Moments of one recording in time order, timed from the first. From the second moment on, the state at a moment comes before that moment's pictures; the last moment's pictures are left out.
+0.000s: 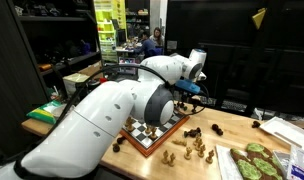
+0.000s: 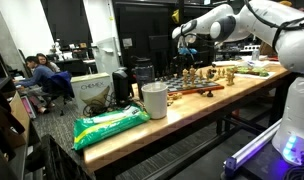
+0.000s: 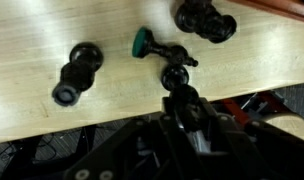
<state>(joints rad) -0.24 1.01 -0.03 -0.75 0.18 1.92 -0.15</state>
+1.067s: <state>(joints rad) -0.19 0.83 -0.07 -0.78 0.13 1.70 0.01</state>
